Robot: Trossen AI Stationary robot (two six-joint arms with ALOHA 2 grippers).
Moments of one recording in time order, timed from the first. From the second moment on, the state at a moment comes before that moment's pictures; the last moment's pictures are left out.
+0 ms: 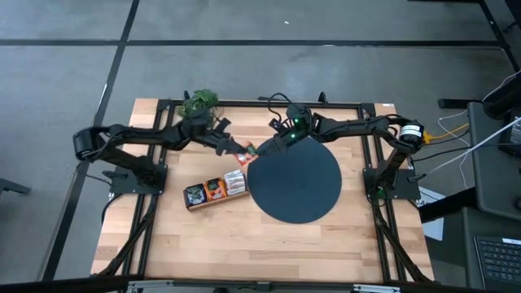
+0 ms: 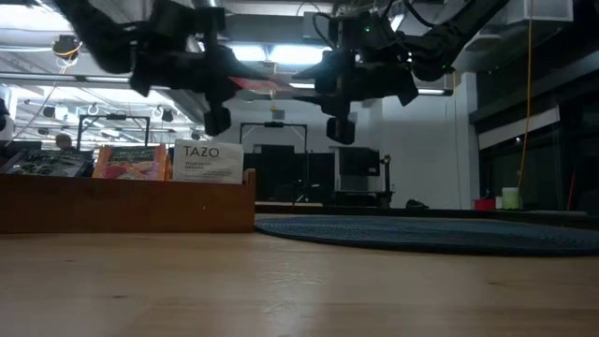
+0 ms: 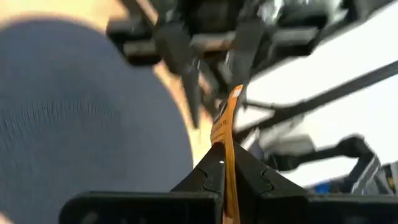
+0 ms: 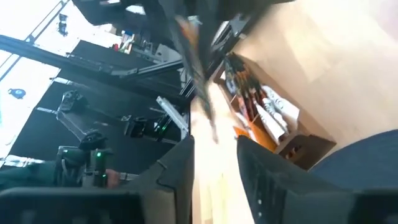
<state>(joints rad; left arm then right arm) 0.44 1.31 0.54 0.58 0.65 -0.89 -0.35 1.74 1.01 0.38 -0.82 0.86</state>
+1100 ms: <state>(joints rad) 0.17 1.21 0.31 1.26 -0.44 -0.85 -0.32 1.74 1.07 0.59 -0.46 0.81</state>
